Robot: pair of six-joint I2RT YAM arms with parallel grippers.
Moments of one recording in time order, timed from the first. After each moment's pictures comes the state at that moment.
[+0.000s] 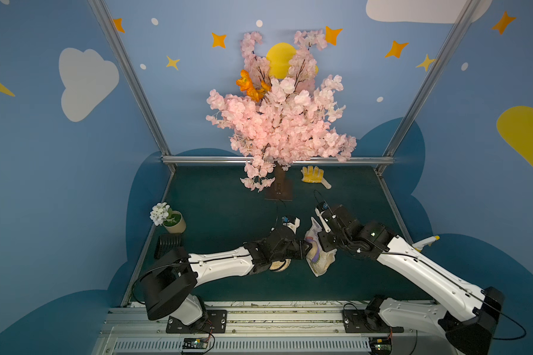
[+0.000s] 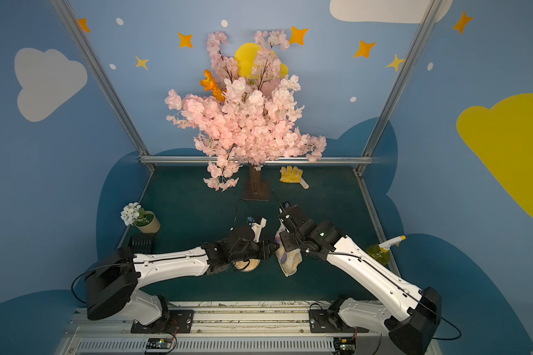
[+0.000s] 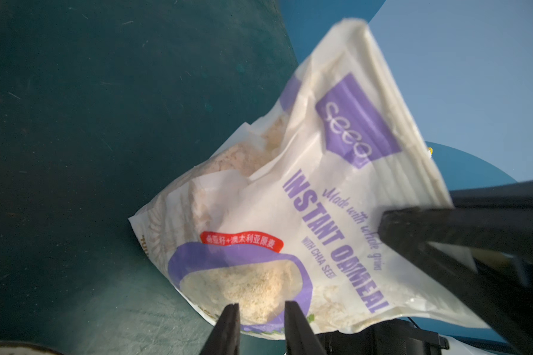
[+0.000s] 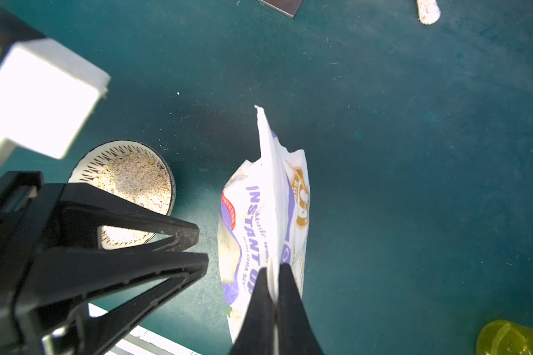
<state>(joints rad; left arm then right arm) -1.01 1.53 0.84 0.17 0.08 -0.91 0.82 1.15 1.10 -0.96 0.23 0.29</state>
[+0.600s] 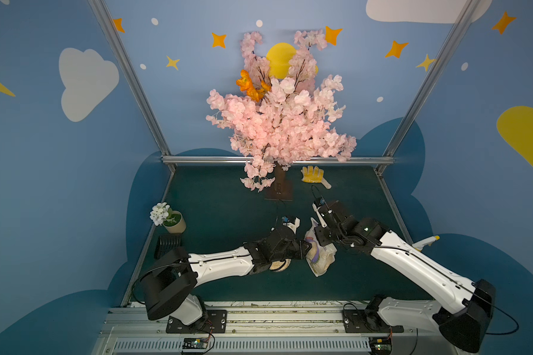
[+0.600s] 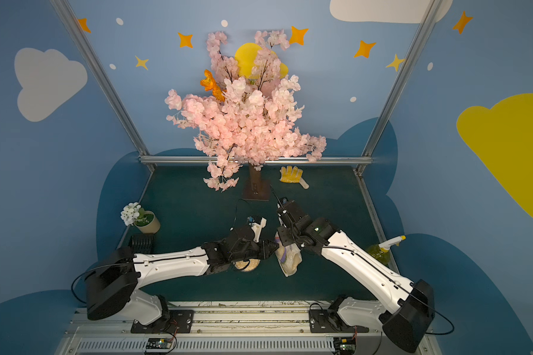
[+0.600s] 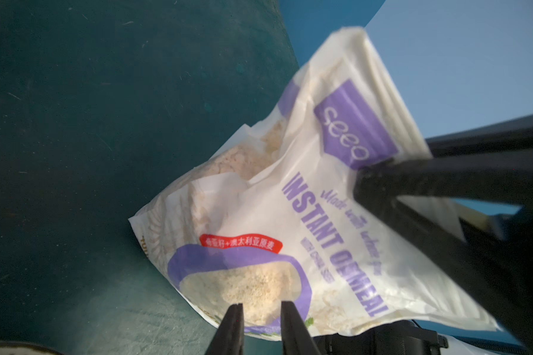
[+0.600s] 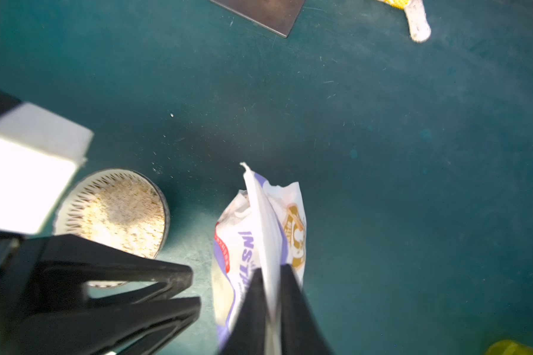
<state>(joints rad) -1.01 1.53 0.84 0.17 0.08 -0.91 0.79 1.22 1.12 -0.88 0.24 0.27</state>
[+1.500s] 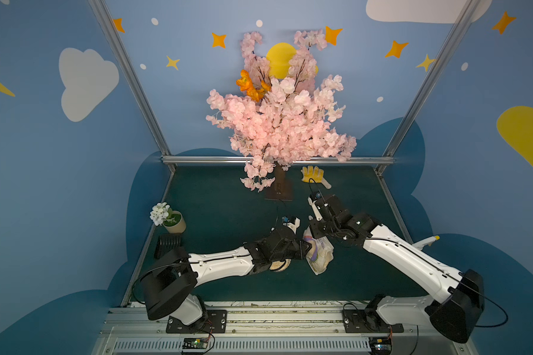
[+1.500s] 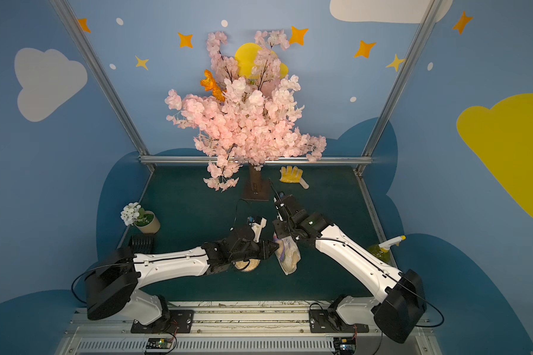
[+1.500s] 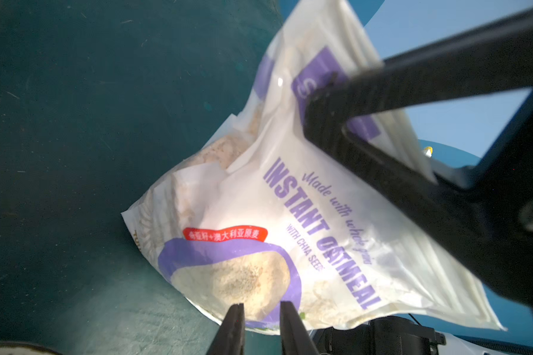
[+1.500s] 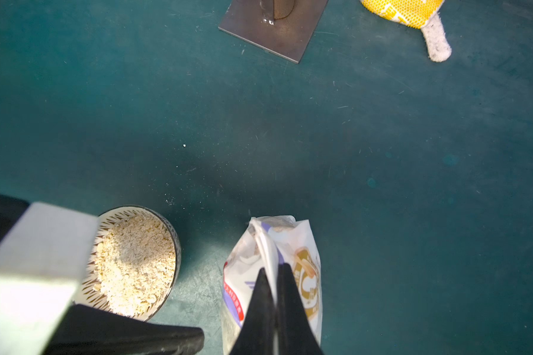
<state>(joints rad) -1.01 1.53 0.84 0.17 0.08 -0.91 0.75 1.30 1.13 -0.76 0.19 0.27</state>
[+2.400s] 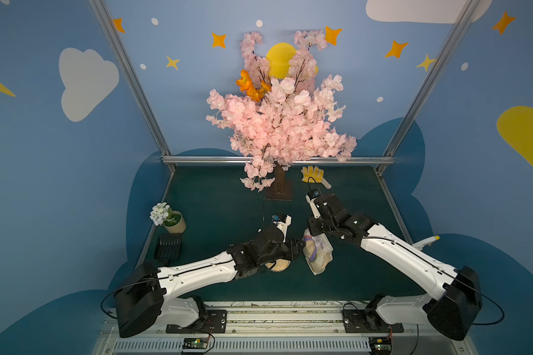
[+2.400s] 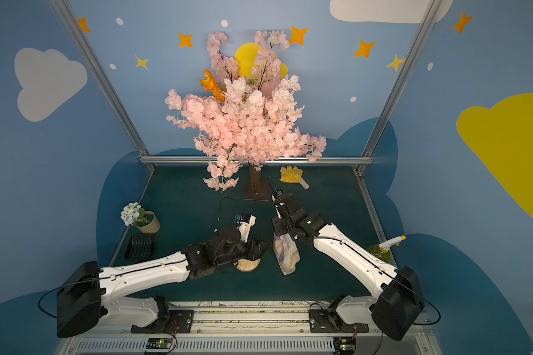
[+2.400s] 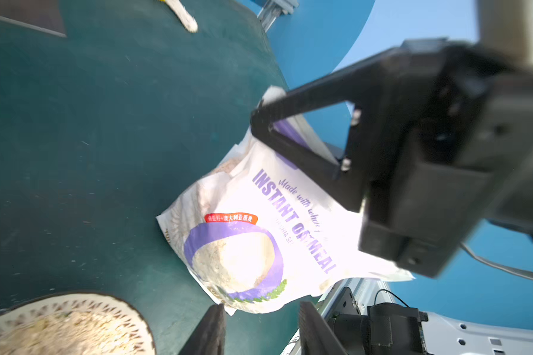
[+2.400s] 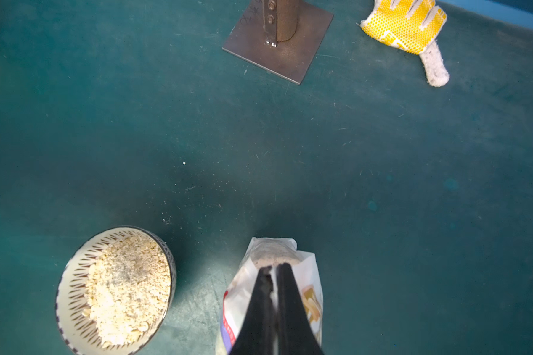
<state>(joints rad) -1.01 1.29 0.79 0.03 -0.01 -0.82 0.74 1.32 1.11 -0.66 0.19 0.22</state>
